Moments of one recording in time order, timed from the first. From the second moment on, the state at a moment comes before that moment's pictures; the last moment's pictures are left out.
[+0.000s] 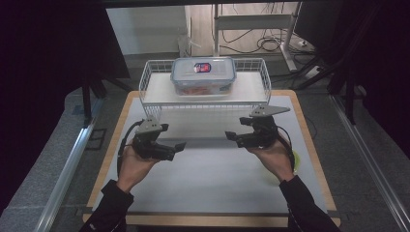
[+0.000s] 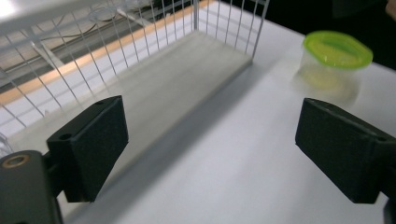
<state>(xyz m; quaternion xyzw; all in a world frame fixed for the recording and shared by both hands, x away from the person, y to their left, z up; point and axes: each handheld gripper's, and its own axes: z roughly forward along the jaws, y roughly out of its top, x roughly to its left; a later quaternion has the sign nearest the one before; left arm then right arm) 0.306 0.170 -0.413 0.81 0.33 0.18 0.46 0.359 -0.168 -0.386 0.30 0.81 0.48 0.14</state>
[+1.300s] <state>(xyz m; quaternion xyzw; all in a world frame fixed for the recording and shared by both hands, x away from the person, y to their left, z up) 0.237 0.176 -0.511 0.82 0.34 0.19 0.41 0.283 -0.197 -0.472 0.31 0.84 0.42 0.14</state>
